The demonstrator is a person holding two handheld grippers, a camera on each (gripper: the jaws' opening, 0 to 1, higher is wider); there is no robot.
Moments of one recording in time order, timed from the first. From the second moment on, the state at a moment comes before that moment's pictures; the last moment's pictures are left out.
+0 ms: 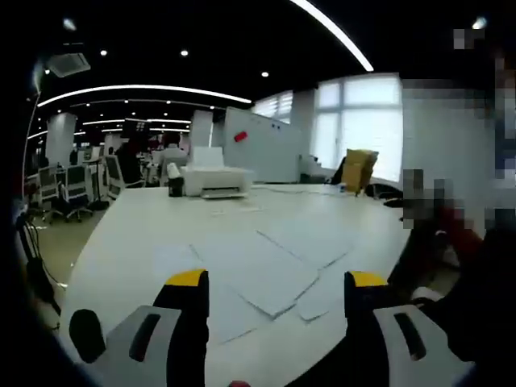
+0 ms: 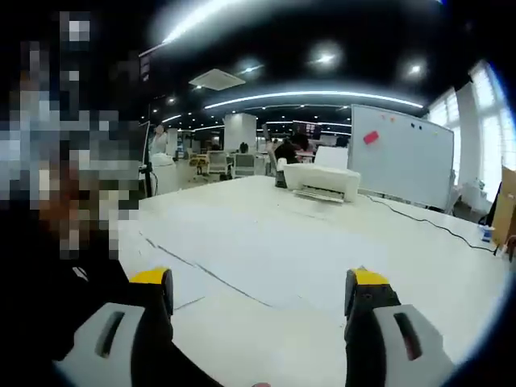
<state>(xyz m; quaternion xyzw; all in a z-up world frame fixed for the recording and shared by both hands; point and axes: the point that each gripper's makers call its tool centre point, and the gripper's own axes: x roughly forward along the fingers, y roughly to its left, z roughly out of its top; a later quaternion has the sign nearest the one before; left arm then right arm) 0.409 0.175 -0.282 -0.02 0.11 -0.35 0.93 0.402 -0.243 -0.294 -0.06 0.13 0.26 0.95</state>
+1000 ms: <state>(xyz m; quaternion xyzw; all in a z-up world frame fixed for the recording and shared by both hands) 0.414 0.169 -0.290 -0.03 0.11 -0.36 0.93 0.414 -0.239 -0.298 -0.06 0.13 0.27 0.95</state>
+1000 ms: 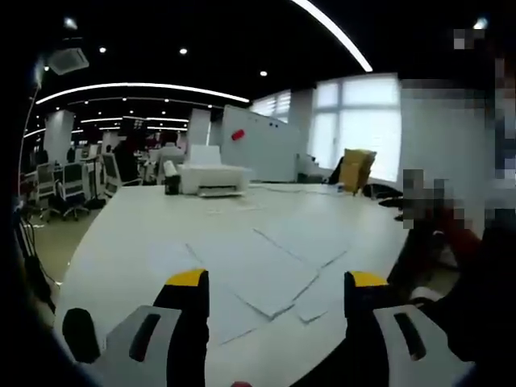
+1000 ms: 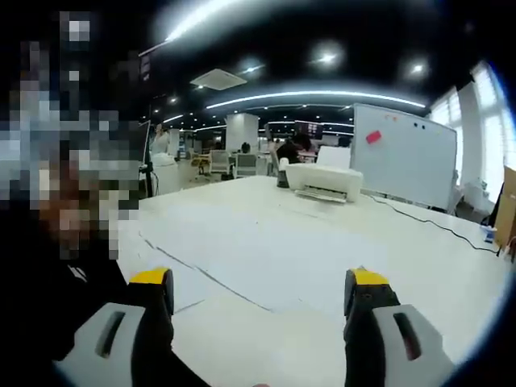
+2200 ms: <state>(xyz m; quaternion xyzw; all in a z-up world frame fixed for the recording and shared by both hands) 0.416 0.155 -0.300 -0.03 0.12 -0.38 0.92 0.455 -0.243 -0.313 -0.04 0.15 0.26 0.95</state>
